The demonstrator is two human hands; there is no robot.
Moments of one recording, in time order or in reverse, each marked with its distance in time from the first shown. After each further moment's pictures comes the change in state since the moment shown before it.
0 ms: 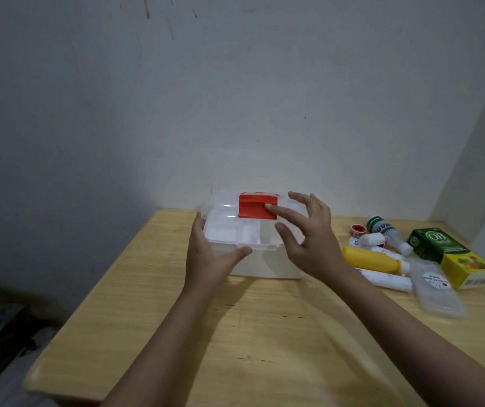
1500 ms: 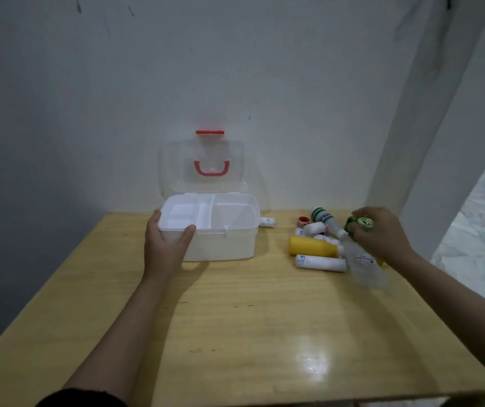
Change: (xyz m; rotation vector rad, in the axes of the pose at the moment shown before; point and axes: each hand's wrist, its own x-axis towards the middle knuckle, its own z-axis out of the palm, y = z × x) left_hand 0.022 -0.008 0.021 -0.106 0.025 -0.004; right_hand -0.047 0.148 -0.142 -0.367 0.032 0.533
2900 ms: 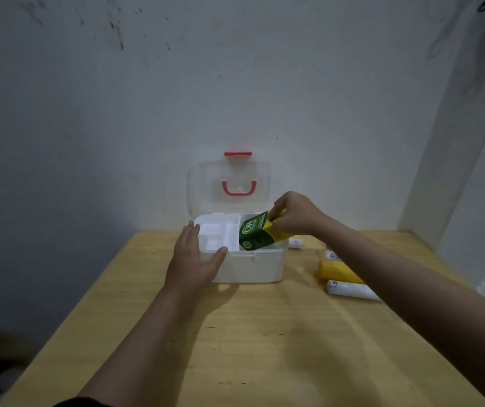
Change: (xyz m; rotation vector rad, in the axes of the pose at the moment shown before) left_hand 0.017 0.005 -0.010 0.471 -0.147 0.217; right_hand 0.037 -0.205 0.039 0.115 -0.458 -0.256
